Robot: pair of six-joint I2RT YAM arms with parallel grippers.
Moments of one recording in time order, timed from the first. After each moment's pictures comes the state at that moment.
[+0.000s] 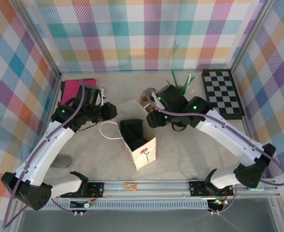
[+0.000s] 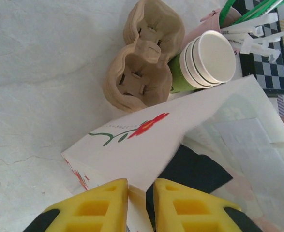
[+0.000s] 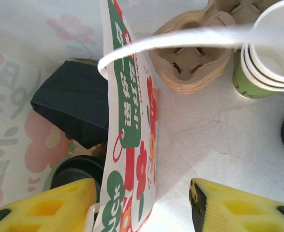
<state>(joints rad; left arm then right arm) -0.46 1.17 1.31 -0.95 0.17 -0.57 0.86 1.41 1.55 -1.07 0.01 0.36</state>
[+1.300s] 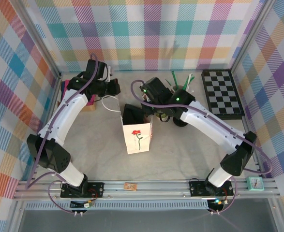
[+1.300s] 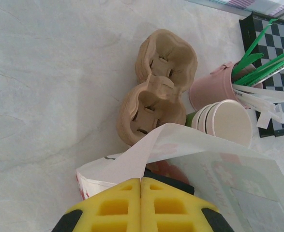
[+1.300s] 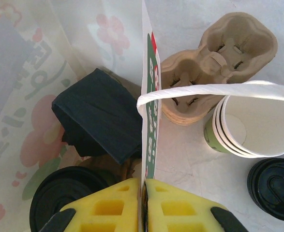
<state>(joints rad) -0.32 1.59 1.66 -0.89 0.23 -0.44 0.88 1.60 1.72 -0.99 0.21 0.32</state>
